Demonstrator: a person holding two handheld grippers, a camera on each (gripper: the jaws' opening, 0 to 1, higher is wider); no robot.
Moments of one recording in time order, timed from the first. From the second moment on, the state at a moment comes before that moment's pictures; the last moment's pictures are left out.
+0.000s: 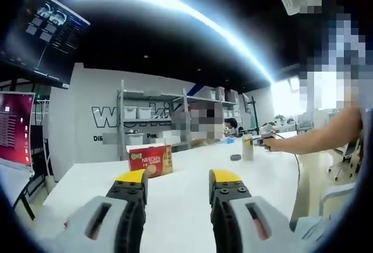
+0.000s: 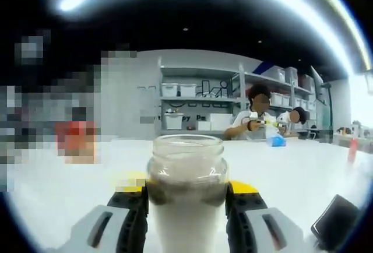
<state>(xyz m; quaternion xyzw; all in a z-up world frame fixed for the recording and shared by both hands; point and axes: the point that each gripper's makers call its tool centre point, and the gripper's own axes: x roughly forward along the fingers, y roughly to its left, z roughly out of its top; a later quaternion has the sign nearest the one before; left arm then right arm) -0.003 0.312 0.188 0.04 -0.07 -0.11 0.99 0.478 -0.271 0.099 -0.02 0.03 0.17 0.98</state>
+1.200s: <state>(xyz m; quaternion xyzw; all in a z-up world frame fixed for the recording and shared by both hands) -0.014 0.303 0.201 0.03 -0.10 -0.13 0.99 0.274 -0.189 0.182 -0.05 -0.08 0.19 0.98</state>
